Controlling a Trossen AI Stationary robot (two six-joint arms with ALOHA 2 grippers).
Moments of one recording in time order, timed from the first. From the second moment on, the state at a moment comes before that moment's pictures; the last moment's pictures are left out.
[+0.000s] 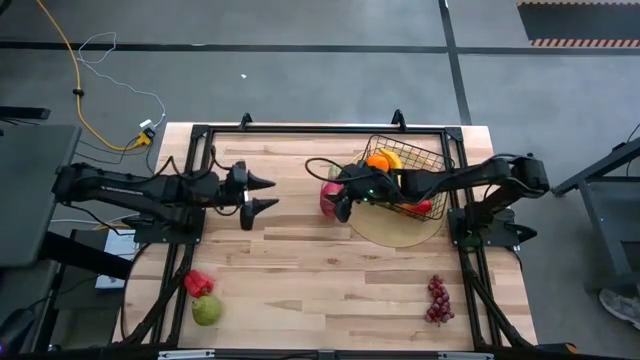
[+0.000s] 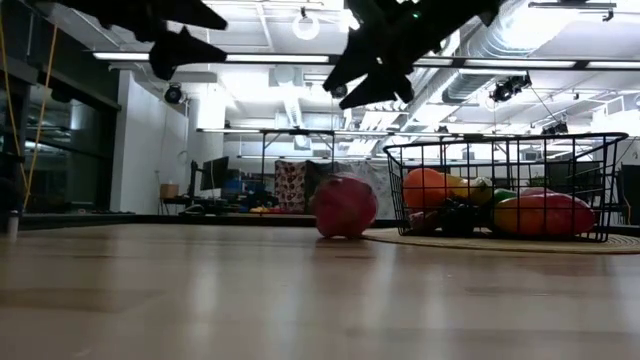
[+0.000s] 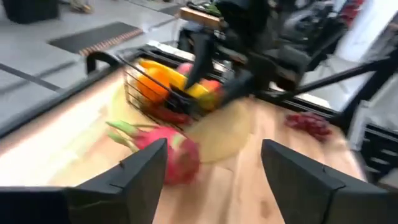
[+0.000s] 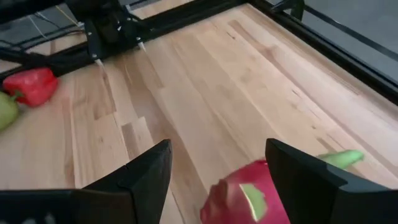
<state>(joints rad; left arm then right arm) 0.05 0.79 0.55 -0.04 -0.26 -0.31 -0.01 1.52 1.05 -0.10 0.26 0.34</state>
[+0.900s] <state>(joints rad) -0.19 0.76 0.33 0.36 -0.44 -0.41 -0.02 1.52 1.13 -0.25 0.22 0.49</state>
